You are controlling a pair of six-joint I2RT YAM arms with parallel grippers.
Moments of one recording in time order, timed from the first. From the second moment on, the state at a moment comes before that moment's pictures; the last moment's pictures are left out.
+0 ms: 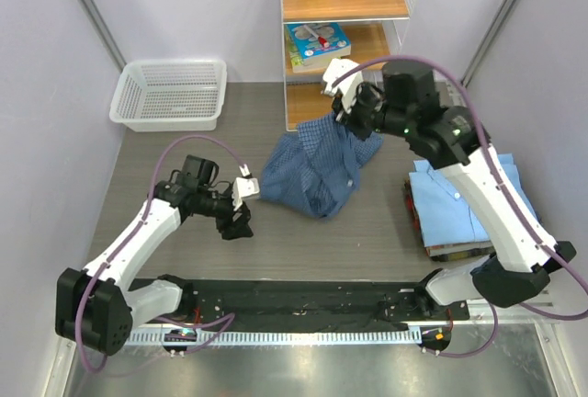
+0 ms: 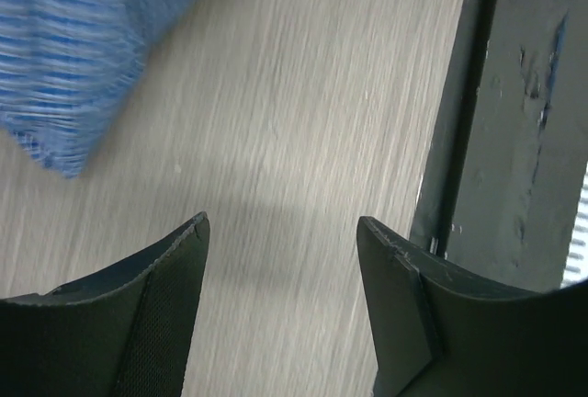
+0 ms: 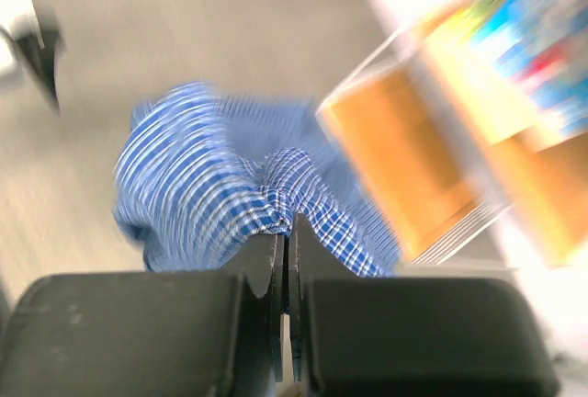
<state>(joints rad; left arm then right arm) -0.31 1.12 0.79 -0.76 0.78 0.78 0.63 1.39 1.81 -0.89 -0.20 -0.49</state>
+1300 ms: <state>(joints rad) -0.54 1.59 0.98 0.06 0.82 0.27 0.64 1.56 2.21 -0.80 0.10 -0.49</state>
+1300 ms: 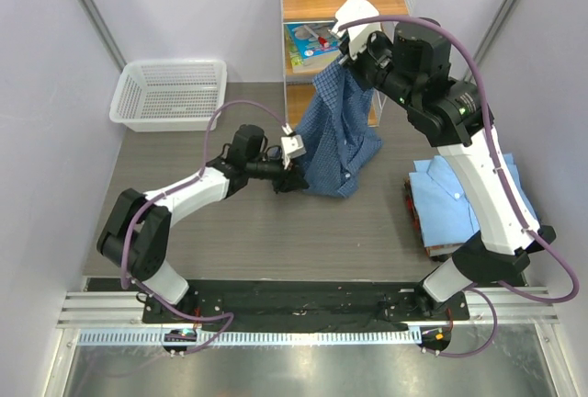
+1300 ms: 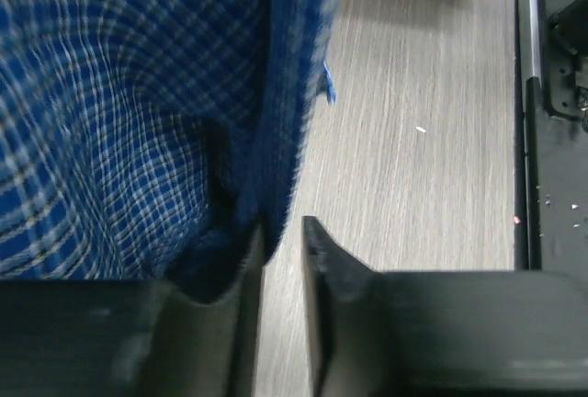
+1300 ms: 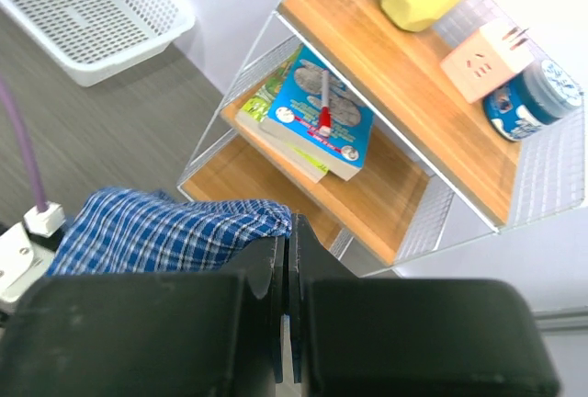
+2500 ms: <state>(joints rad) -0.03 1.43 1.82 -0.36 0.50 0.34 0.31 1.65 2.09 -0.46 0.11 -0.62</state>
